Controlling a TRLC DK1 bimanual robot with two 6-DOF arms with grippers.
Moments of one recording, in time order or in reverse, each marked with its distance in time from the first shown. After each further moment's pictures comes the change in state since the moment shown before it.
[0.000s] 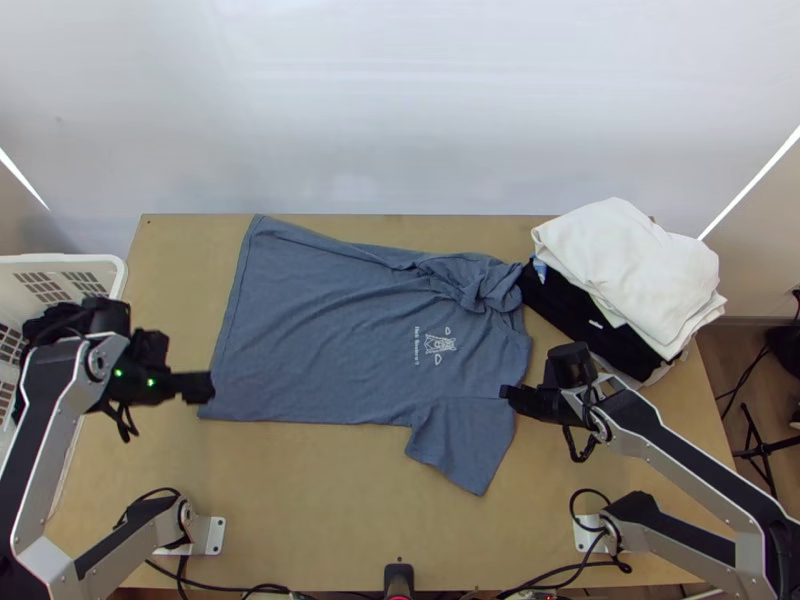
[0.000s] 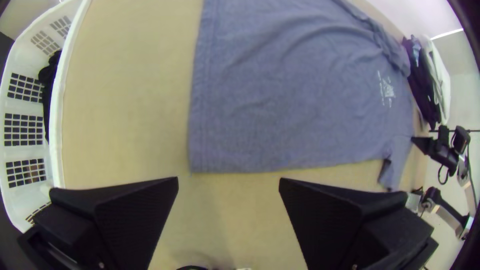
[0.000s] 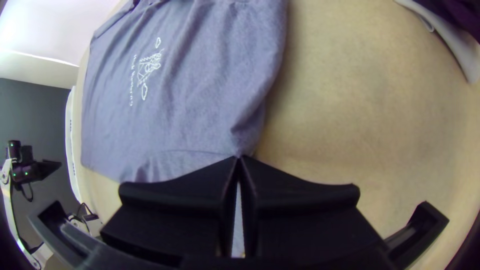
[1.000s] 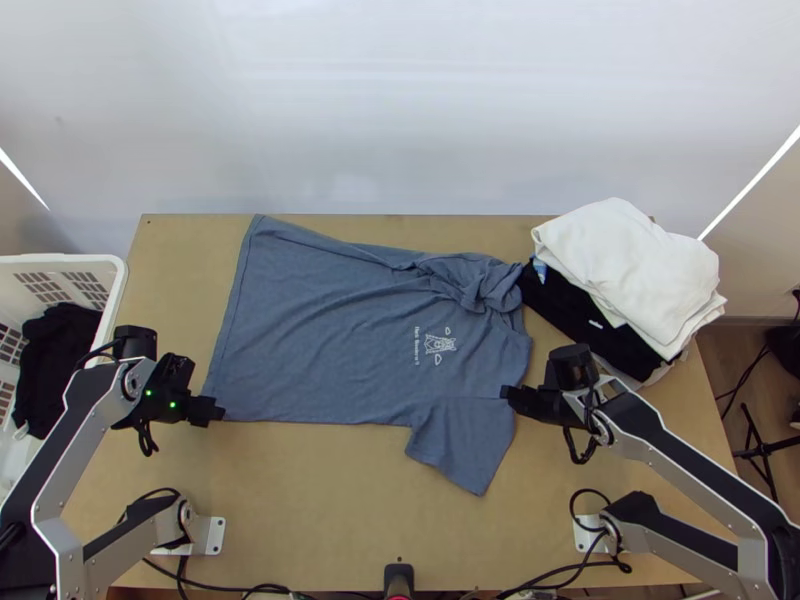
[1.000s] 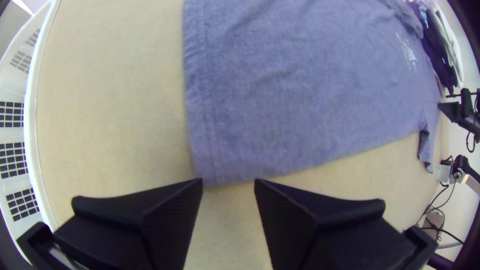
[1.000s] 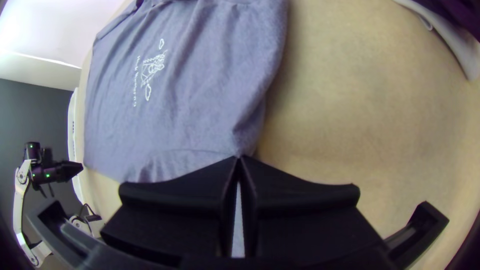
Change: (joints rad) left arm 0.005 0.058 -0.259 0.294 -0.040 0.172; right arm 0.007 -0.024 -0.010 0.005 0.000 0.015
